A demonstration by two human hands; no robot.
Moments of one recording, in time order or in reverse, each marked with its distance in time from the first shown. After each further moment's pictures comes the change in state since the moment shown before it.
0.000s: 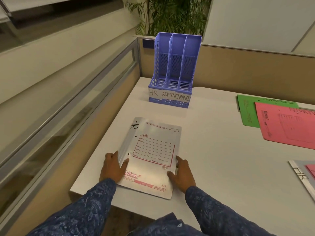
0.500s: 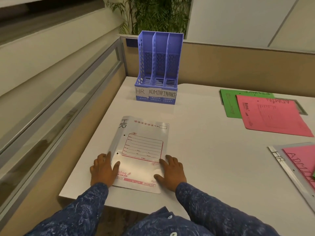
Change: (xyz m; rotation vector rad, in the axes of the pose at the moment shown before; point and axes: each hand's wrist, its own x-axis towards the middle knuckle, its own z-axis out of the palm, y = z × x) left_hand -0.007 -0.008 0.012 0.239 0.080 0.119; right_hand -0.016 0.005 0.008 -0.577 -0.002 -0.156
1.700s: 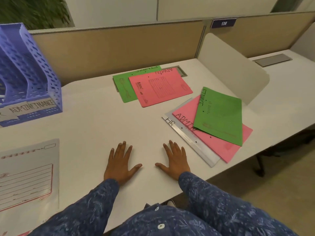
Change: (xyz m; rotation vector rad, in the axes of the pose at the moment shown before) left_hand -0.095 0.383 0.106 0.226 -0.195 0.910; right_hand -0.180 0.320 -0.042 0.046 0.230 0.519
